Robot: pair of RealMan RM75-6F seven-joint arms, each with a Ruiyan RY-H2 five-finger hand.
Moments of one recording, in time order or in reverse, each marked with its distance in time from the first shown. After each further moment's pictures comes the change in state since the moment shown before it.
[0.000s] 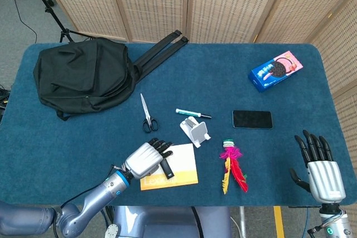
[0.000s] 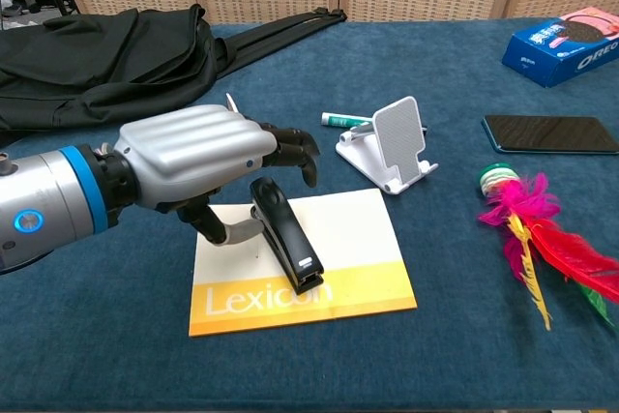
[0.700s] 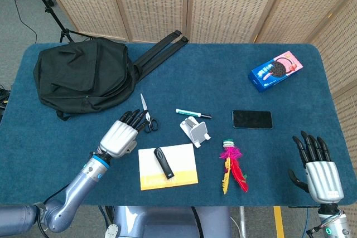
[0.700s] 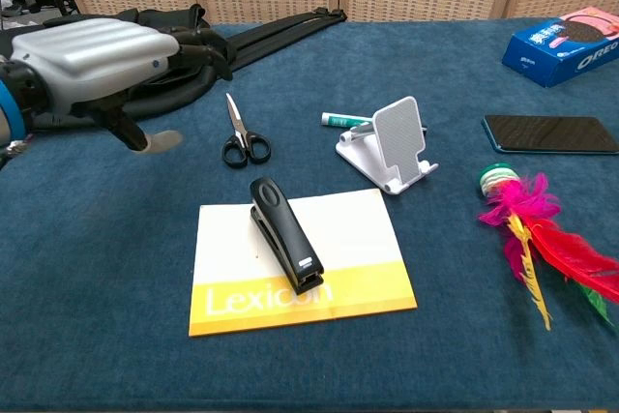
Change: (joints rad) left arm 0.054 0.160 -0.072 -0.065 -0.138 0.119 0.055; right arm 0.002 -0.005 -0.006 -0.001 -0.003 -0.009 -0.012
